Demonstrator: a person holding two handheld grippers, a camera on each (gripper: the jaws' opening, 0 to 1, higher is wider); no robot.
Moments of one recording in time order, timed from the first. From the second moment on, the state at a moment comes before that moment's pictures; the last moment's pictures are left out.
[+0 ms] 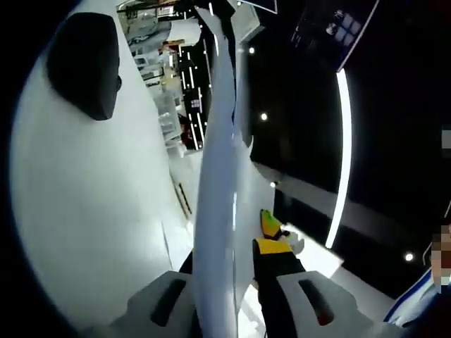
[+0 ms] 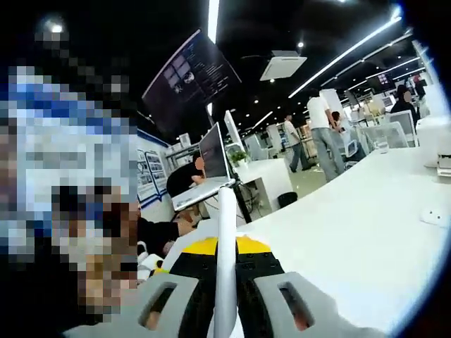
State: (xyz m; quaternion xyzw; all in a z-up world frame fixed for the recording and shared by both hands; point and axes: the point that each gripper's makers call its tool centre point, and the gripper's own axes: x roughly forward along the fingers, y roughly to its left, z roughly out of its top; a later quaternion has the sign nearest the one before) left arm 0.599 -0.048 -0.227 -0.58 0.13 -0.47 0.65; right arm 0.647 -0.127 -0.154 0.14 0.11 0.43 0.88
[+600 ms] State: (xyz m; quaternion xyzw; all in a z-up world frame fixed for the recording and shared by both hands) left arm 0.598 -0.049 -0.228 -0.58 0.13 -0.47 0.65; right arm 0.655 -0.064 -0.169 0.10 0.14 0.48 0.86
